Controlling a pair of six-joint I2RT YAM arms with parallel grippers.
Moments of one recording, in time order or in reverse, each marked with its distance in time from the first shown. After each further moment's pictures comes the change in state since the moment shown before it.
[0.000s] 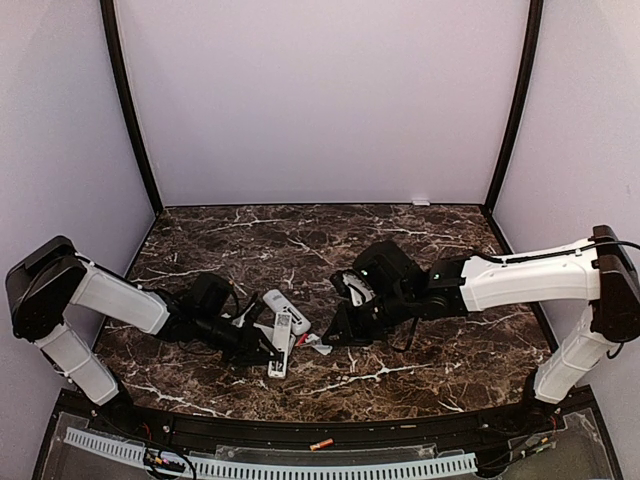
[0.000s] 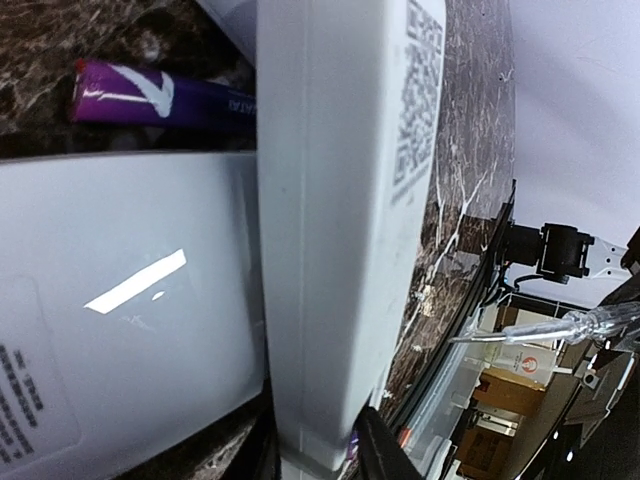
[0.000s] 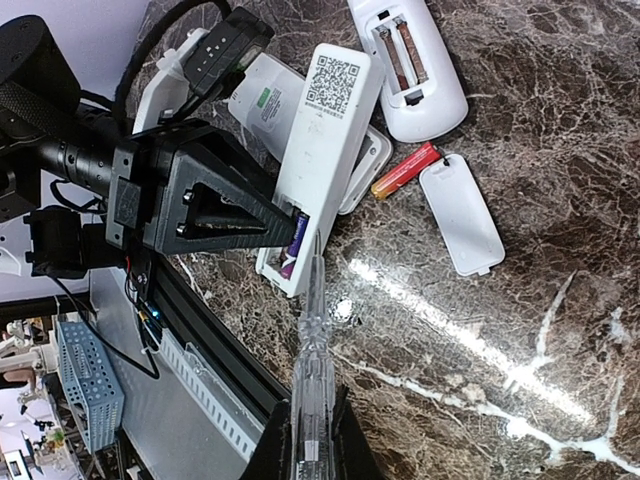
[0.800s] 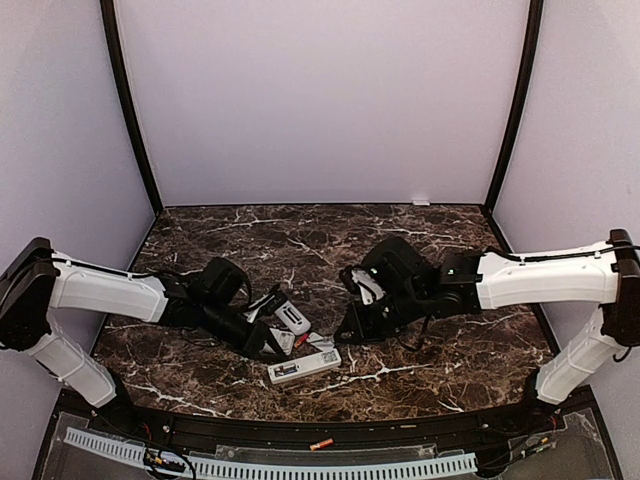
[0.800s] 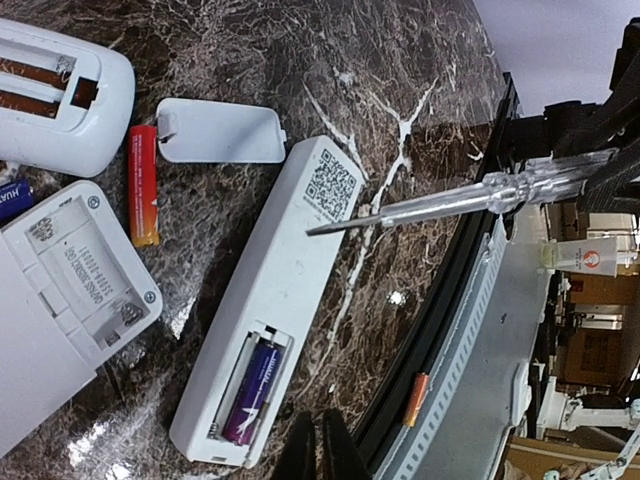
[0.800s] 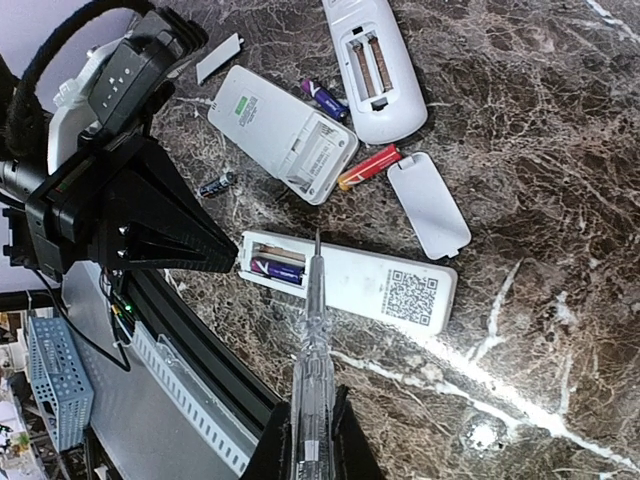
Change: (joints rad) left arm -0.093 -0.095 0.175 -0.315 -0.026 0.357; right arm 0.010 -0.069 0.000 -0.097 0.075 -0.064
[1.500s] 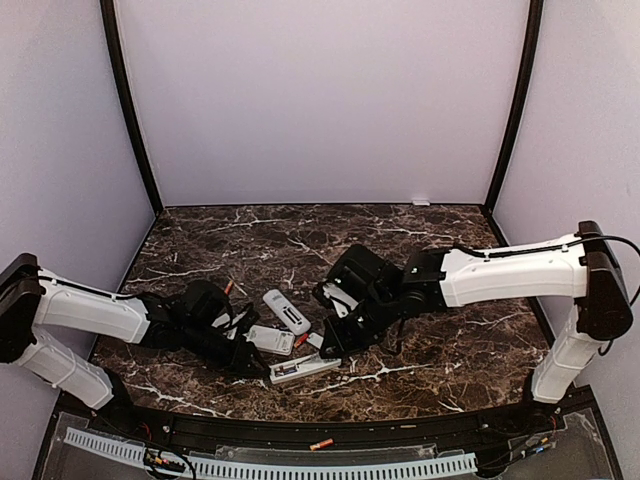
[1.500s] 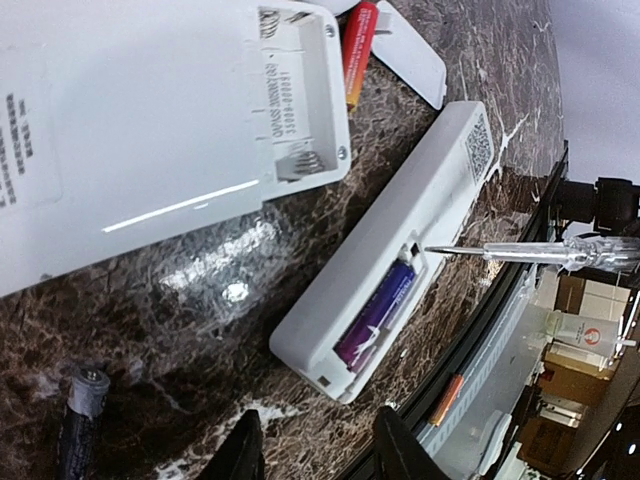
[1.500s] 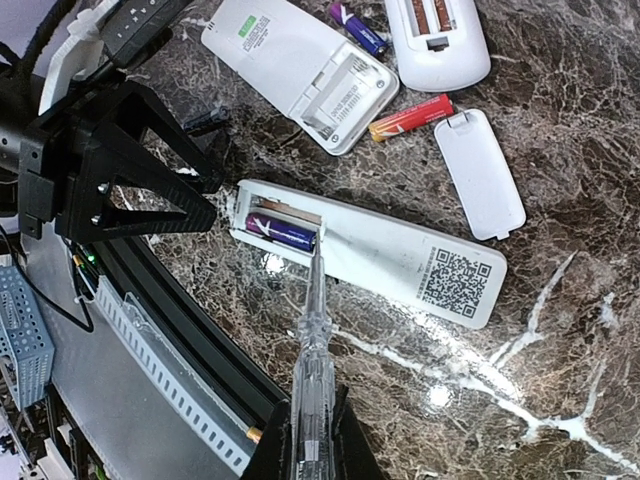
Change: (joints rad) left arm -0.011 -0.122 -0.195 0.035 -0.129 -0.253; right arm 0.063 0.164 0.180 -0.164 -0.019 -0.097
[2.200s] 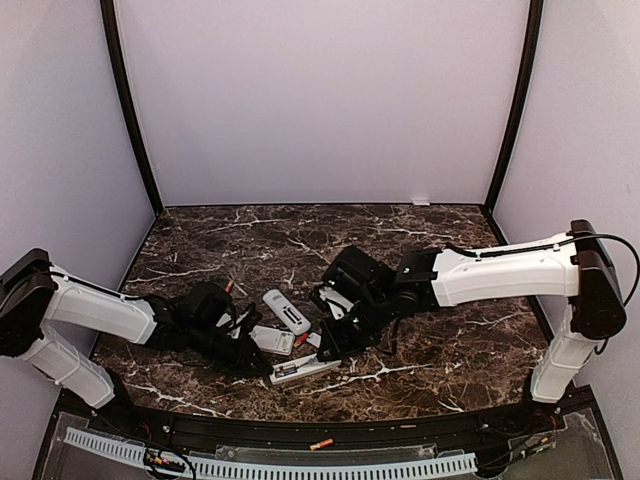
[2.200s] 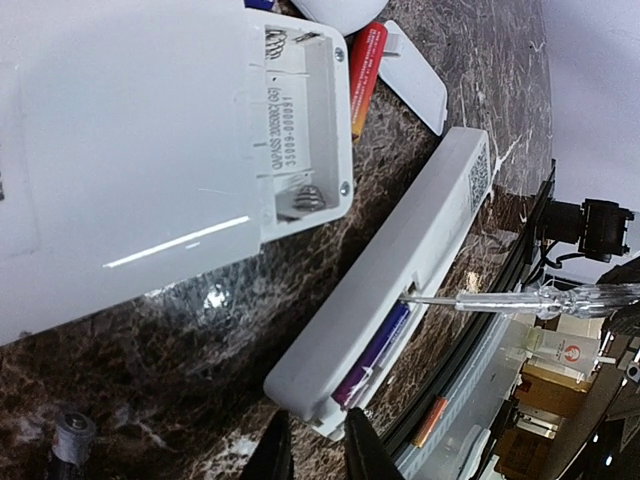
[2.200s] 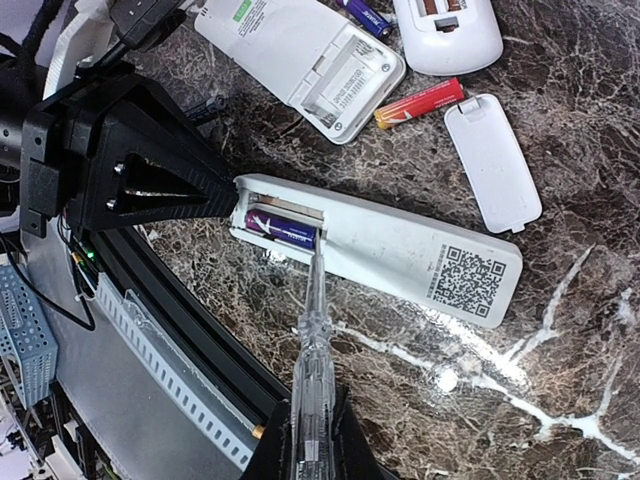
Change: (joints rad) left arm 0.000 0.063 -0.017 0.122 0.018 -0.090; right arm 0.003 0.043 0.032 -0.030 -0.027 0.016
